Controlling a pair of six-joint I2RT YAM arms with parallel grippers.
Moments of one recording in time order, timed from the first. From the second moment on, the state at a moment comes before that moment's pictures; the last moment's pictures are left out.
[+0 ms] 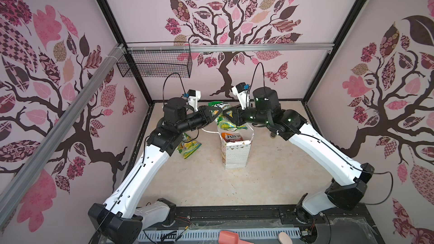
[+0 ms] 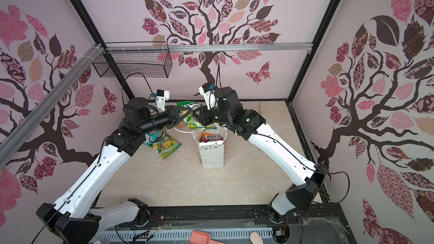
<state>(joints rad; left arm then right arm) -0.43 1.20 1.31 -0.32 0.52 -0.93 0.77 1.52 1.73 -0.59 -0.20 0.36</state>
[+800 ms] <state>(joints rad) -0.39 1.18 1.34 -0.27 0.52 -0.76 0.79 1.25 1.43 -0.33 -0.06 0.34</state>
